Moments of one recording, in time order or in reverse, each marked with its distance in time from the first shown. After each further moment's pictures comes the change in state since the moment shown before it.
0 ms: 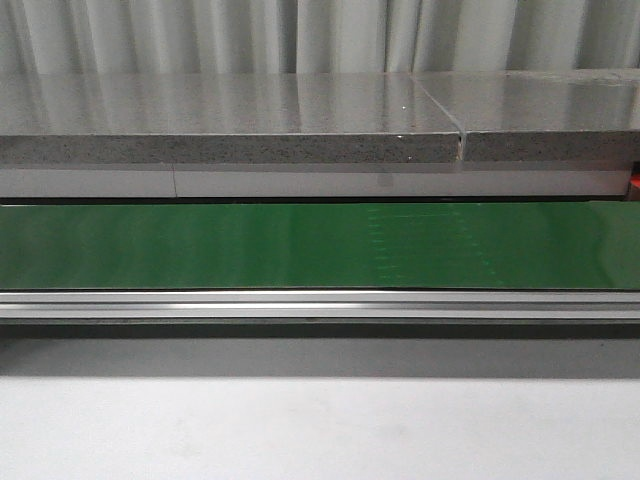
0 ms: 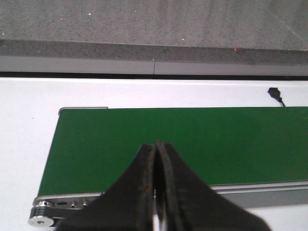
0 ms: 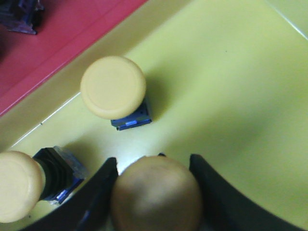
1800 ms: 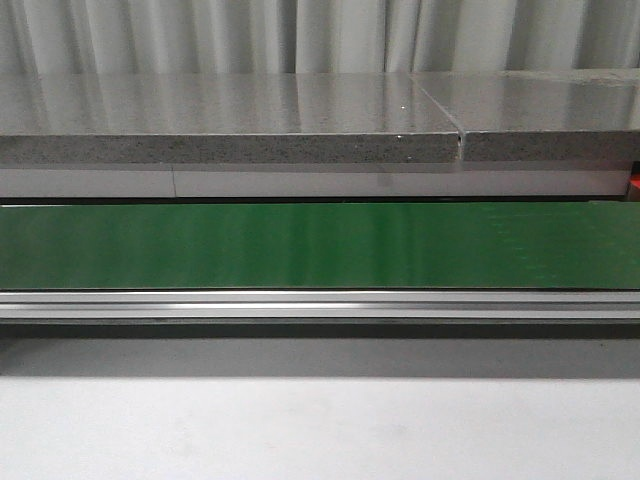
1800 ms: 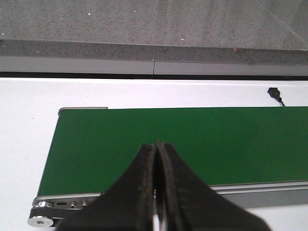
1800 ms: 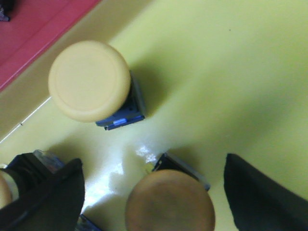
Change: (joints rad) left arm 0.000 0.000 0.000 0.000 0.000 0.000; right arm 0.000 0.070 0.000 0.030 -0.034 0.000
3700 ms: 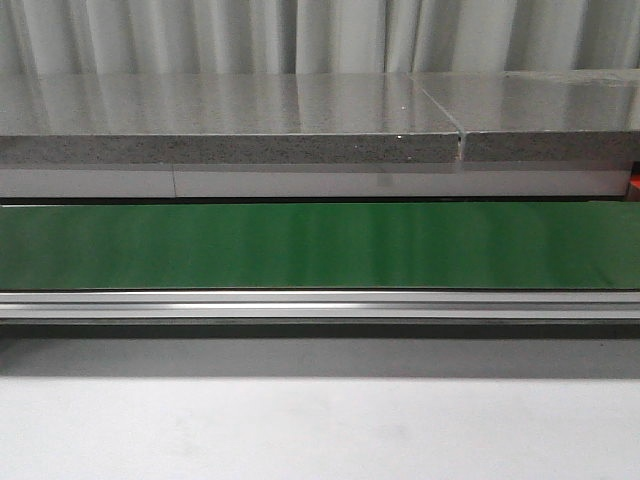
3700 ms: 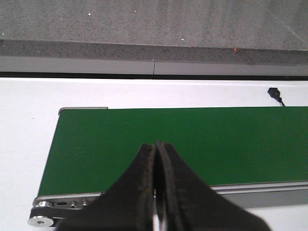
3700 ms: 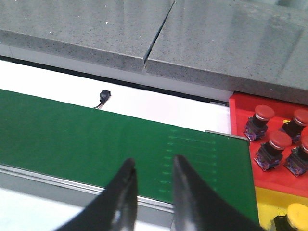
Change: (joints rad) left arm 0.000 0.000 0.000 0.000 0.000 0.000; right arm 0.695 -1.200 0.196 0.011 0.338 -0.119
